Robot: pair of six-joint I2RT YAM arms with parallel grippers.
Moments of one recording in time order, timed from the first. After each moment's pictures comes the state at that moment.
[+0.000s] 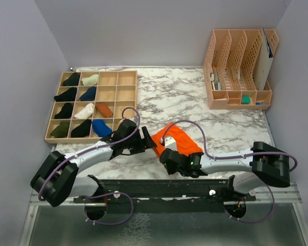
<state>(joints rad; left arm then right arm) -0.62 1.25 0.52 -0.04 0.25 -0.90 1.28 1.47 0.68 -0.17 0.38 0.68</state>
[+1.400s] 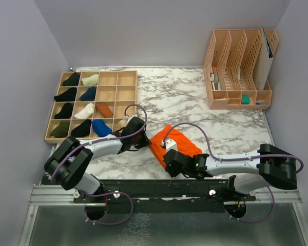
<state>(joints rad) -0.67 1.47 0.60 0.02 0.01 -0.95 1.28 1.38 0.60 -0.13 0.29 0.60</state>
